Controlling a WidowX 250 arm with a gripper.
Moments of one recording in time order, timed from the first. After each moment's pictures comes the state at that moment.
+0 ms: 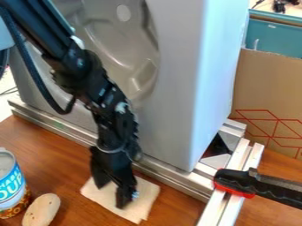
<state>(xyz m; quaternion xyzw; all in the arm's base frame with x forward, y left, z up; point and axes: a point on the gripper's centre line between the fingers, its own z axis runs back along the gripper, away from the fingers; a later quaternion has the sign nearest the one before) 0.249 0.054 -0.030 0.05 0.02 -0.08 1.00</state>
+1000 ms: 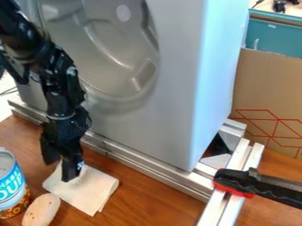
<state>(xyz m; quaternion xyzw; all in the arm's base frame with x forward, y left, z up) 0.233 0.126 -0.005 0.03 0.07 -0.07 0.99</state>
